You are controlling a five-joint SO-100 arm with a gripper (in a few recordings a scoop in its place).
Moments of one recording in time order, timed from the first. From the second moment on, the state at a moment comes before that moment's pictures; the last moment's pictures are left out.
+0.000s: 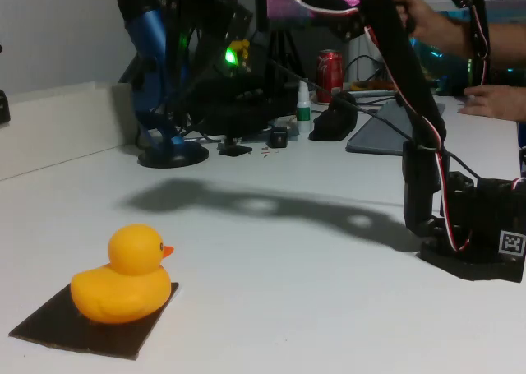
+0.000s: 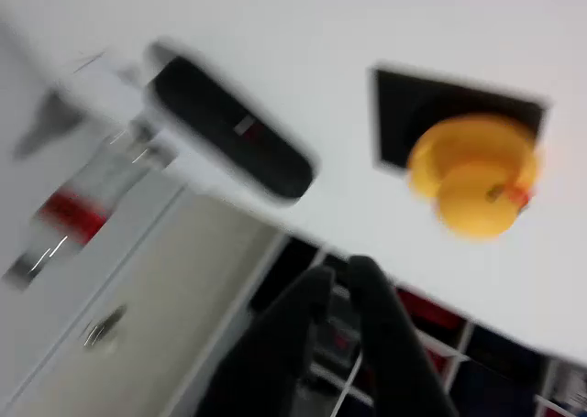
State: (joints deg) arm -14.2 70.9 21.7 103.5 -1.6
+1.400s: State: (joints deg) arm 7.8 135.6 49.2 103.4 -1.5
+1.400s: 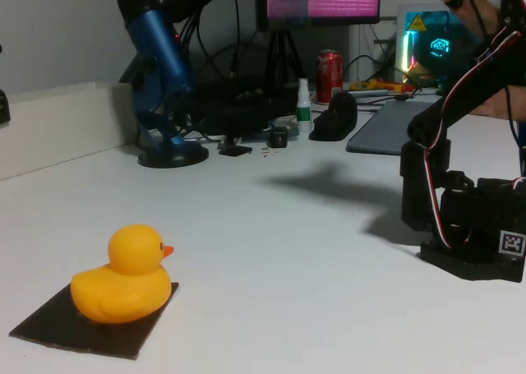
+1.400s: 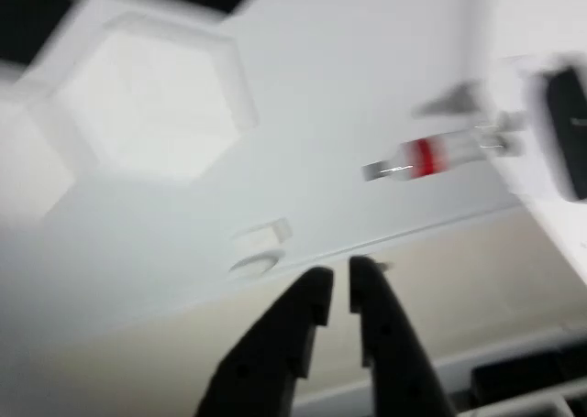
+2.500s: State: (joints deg) arm 8.3 191.9 144.6 74.0 -1.2
